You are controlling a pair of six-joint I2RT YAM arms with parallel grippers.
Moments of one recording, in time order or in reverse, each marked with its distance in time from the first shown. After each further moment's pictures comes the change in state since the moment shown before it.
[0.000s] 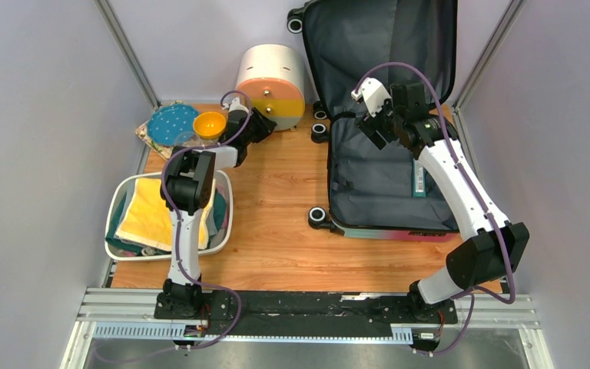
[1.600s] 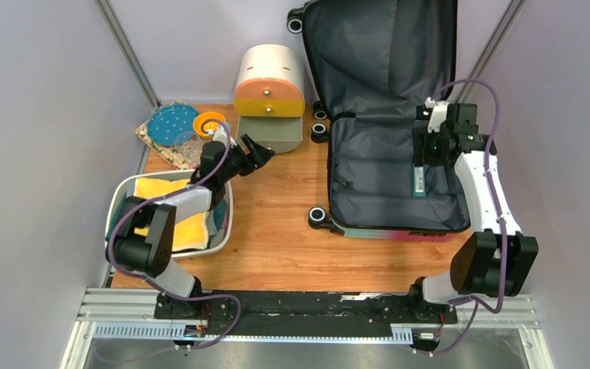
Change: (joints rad) left arm -0.019 -0.633 -0.661 0.030 0.156 -0.037; right arm -0.370 -0.062 -0.169 -0.089 -0.156 0.401
